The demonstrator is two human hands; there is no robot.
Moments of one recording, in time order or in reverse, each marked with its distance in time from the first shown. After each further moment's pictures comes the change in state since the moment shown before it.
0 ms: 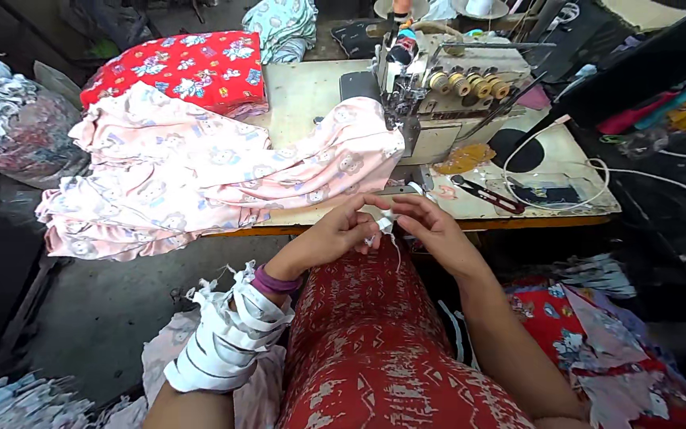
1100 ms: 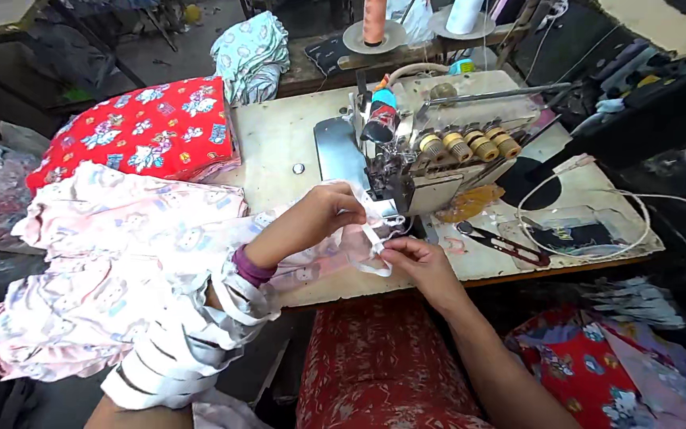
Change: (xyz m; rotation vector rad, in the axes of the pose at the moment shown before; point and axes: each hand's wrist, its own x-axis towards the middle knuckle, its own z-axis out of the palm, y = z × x) left_hand 0.128 0.009 -0.110 0.784 -0.063 0.317; right_hand 0.076 0.023 -0.001 0.178 0.233 0.005
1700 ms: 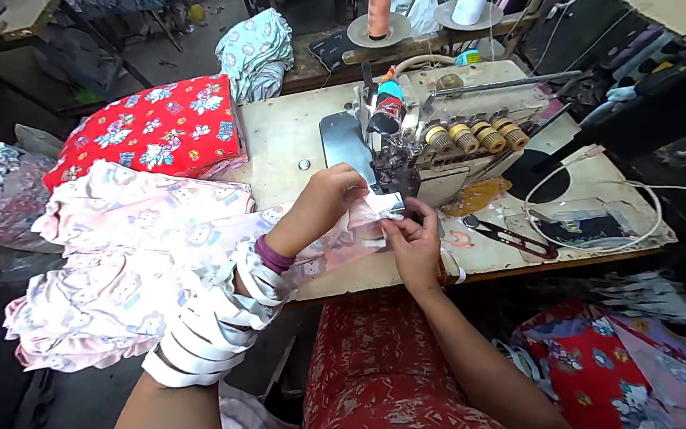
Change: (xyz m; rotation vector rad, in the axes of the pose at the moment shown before) left_hand 0.009 -0.003 0.010 0.092 0.194 -0.073; right_hand 0.018 0.018 0.045 -0.011 0.411 -0.247
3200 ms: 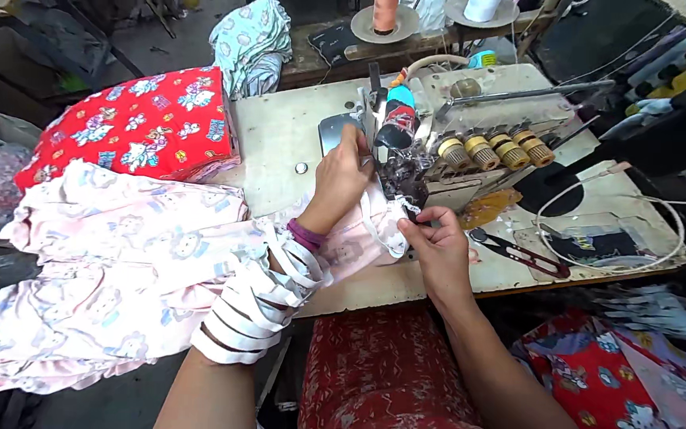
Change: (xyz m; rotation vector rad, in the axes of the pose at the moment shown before) left_hand 0.062 -0.011 0.021 0.012 0.146 -0.526; right_hand 0.033 -0.030 -0.012 0.080 -0.002 0.251
